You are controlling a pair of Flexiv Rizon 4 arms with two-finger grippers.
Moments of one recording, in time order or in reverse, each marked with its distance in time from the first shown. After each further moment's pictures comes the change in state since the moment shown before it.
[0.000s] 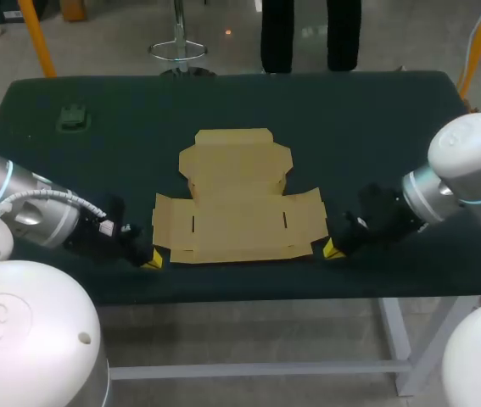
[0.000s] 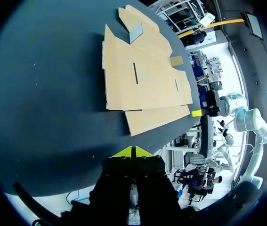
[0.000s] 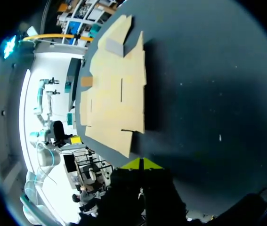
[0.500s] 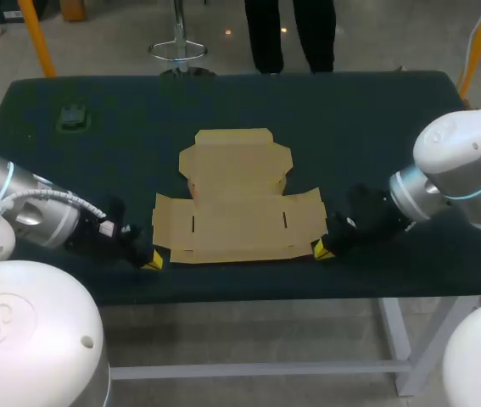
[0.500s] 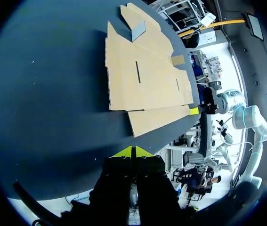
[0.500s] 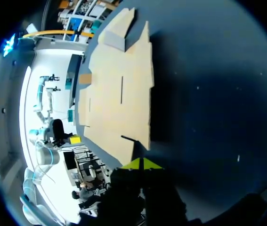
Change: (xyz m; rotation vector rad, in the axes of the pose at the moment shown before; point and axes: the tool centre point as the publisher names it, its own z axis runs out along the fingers) left arm -0.004 -0.001 0.004 -0.013 0.010 -0.004; right arm 0.002 0.009 0.019 0.030 0.007 -0.017
